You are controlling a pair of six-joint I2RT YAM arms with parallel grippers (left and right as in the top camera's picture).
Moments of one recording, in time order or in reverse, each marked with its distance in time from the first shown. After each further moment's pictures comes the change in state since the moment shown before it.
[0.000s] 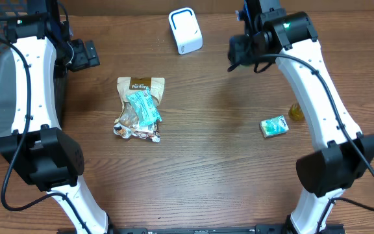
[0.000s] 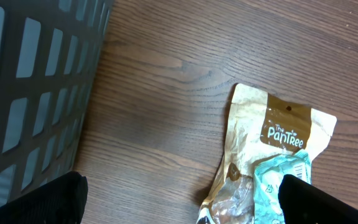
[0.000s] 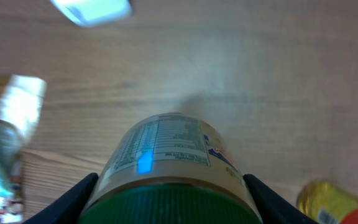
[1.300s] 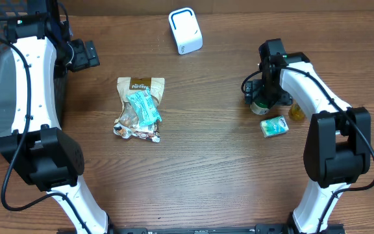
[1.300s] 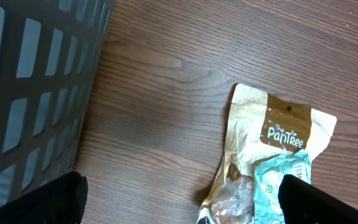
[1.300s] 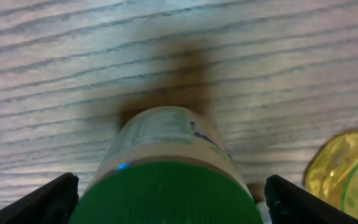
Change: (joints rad) left arm 0.000 0.000 0.000 0.001 0.000 0.000; right arm -0.140 0.039 -0.540 0.280 0.051 0.027
